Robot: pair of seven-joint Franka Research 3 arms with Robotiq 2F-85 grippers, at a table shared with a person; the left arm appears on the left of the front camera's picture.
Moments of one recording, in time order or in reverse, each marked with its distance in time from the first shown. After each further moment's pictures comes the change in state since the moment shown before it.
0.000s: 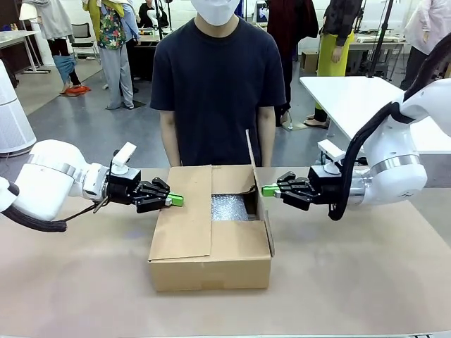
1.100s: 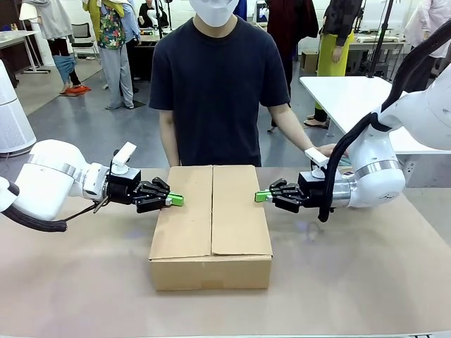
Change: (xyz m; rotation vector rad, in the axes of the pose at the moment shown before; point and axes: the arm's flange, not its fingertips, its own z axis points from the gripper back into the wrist) left arm 0.000 0.000 0.000 0.000 -0.001 0.000; right arm -0.033 -0.034 -0.001 0.002 0.016 -0.065
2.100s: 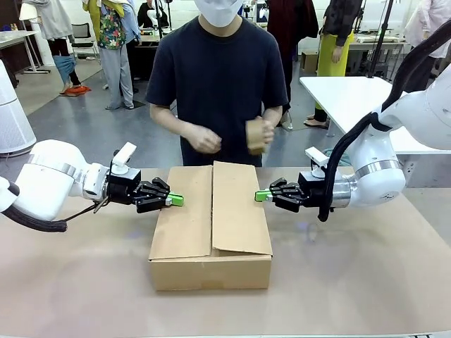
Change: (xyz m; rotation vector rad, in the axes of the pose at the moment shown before) left arm 0.000 0.000 0.000 0.000 0.000 0.000; right arm 0.000 0.000 0.000 0.000 -0.003 0.000
